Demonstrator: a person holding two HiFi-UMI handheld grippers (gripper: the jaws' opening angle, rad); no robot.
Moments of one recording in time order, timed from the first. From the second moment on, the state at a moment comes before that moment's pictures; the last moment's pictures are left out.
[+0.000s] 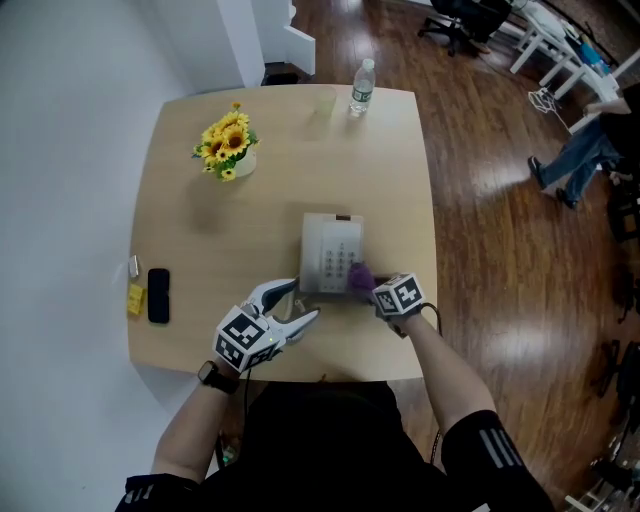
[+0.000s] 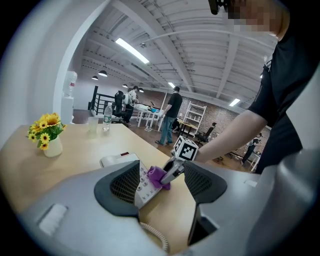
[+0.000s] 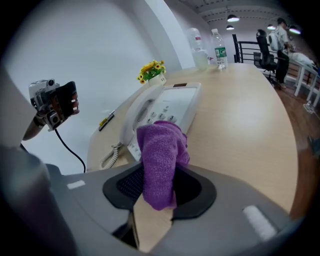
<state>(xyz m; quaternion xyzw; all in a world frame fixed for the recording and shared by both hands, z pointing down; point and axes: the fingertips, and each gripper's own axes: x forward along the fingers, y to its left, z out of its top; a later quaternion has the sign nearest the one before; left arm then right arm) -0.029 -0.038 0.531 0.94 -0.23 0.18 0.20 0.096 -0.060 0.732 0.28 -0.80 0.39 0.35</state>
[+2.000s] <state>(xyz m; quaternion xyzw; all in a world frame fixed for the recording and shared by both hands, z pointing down) -0.052 -0.029 0.529 0.93 -0.27 0.17 0.20 0.032 -0.150 0.666 0.26 -0.84 0.12 0.45</state>
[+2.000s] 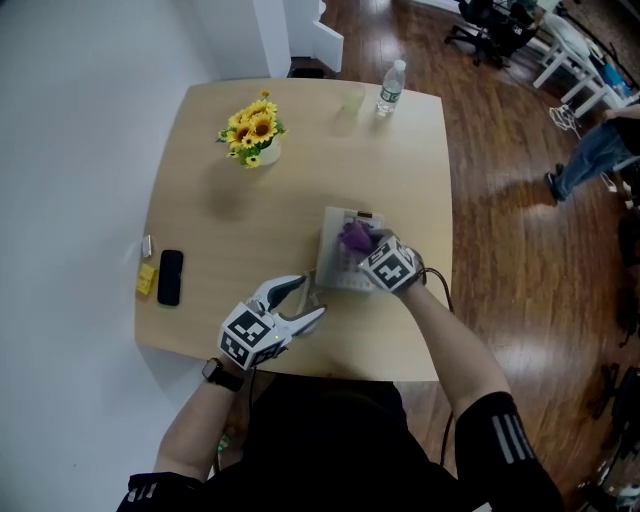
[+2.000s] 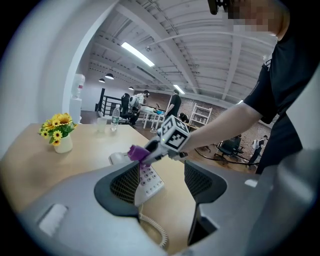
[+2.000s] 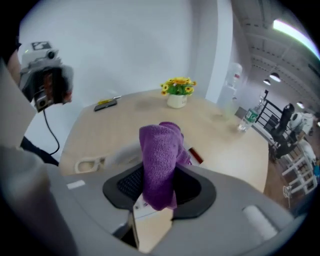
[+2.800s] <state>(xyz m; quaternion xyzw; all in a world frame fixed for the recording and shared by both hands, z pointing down) -0.066 -0.026 0.529 0.92 -0.28 0.17 0.20 0.012 -0.071 0.712 0.21 -0.83 0.10 0.50</state>
